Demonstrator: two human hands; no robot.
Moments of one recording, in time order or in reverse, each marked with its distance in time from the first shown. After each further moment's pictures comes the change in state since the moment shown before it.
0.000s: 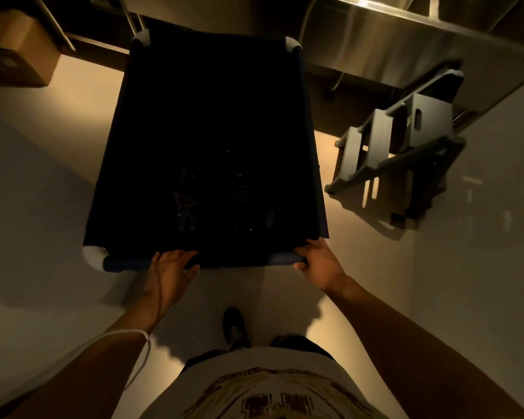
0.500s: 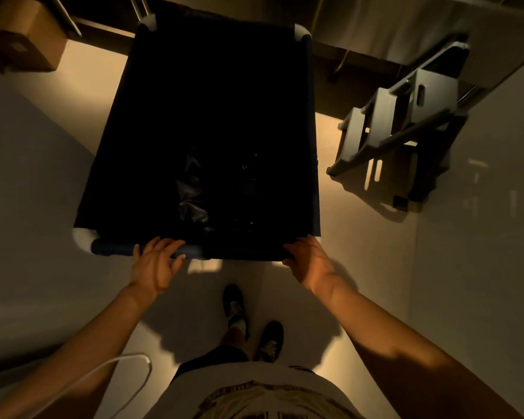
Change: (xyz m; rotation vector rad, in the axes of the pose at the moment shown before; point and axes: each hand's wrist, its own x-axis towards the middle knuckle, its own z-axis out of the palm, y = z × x) left_hand -0.079 -0.005 0.034 0.066 0.025 -0.057; right_hand -0.072 -0.010 0.061 -0.075 0.029 -0.045
